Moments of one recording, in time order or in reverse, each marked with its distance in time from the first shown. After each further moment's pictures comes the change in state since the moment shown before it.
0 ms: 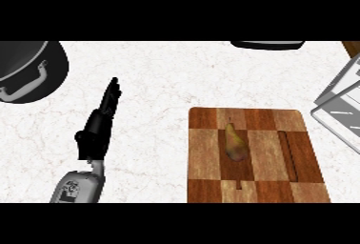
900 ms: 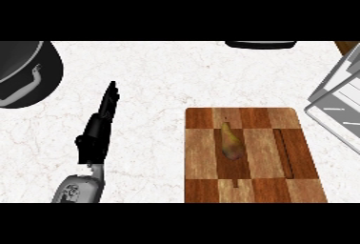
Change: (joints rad) left arm 0.029 -0.001 -0.007 0.000 -0.005 0.024 -0.015; right arm 0.511 -0.172 -0.329 -0.332 -0.228 0.035 -0.063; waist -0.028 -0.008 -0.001
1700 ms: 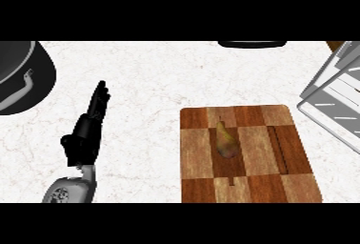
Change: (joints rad) left arm 0.019 0.024 0.029 -0.048 0.013 0.000 0.035; right arm 0.179 0.134 -0.115 -0.012 0.308 -0.272 -0.243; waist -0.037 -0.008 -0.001
